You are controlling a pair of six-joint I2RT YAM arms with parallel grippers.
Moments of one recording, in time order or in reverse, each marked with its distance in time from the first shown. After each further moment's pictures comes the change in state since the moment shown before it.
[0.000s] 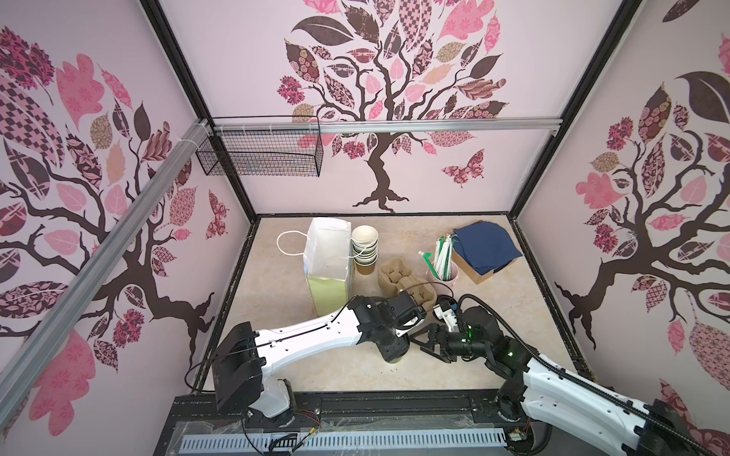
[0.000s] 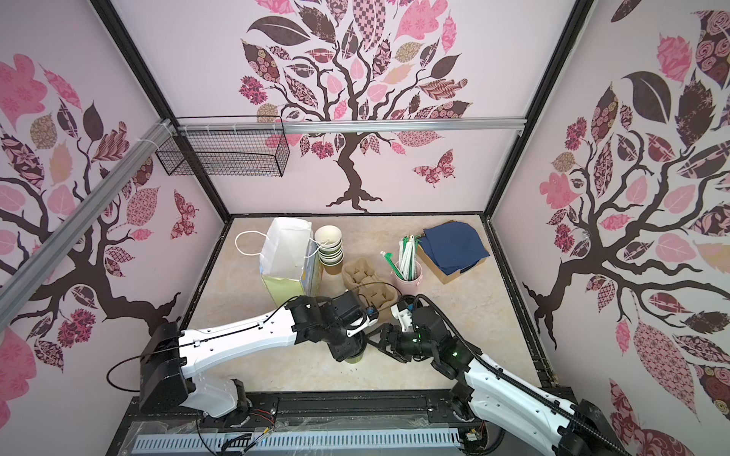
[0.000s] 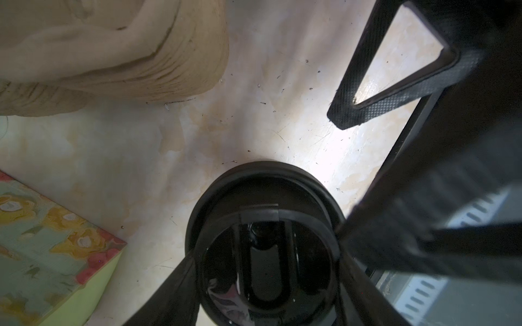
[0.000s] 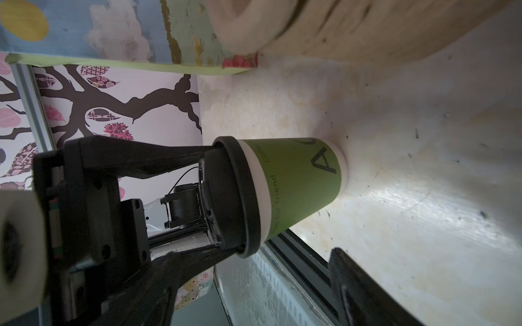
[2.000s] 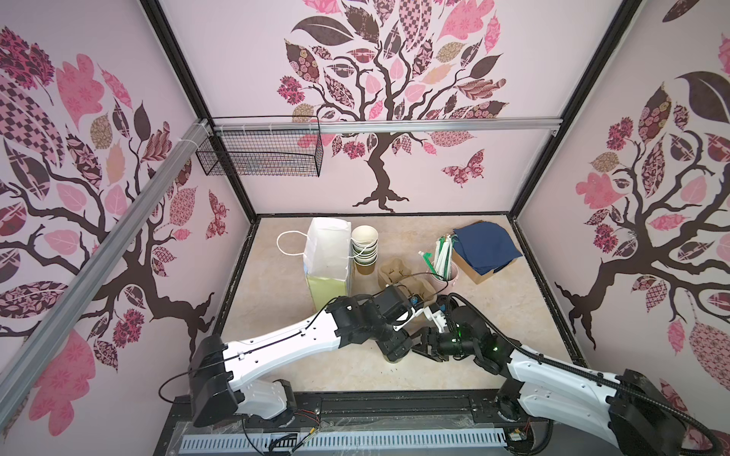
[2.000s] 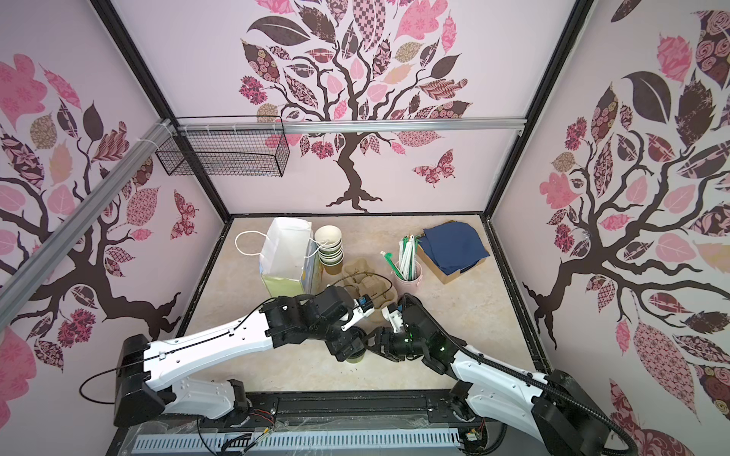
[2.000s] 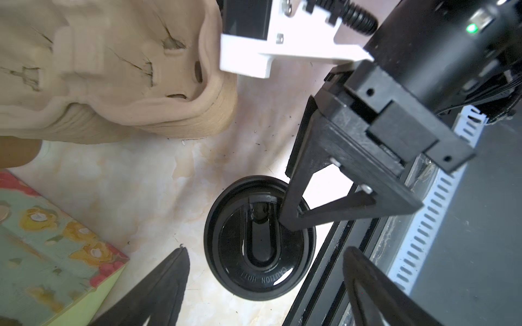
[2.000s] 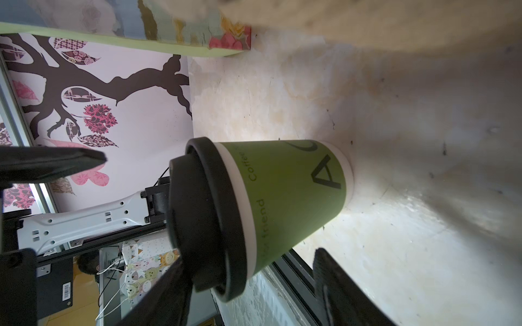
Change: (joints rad) left arm 0.008 -0.196 -0.030 0.096 0.008 -0.075; right arm 0.021 0.193 -0.010 0.154 -0.024 -0.064
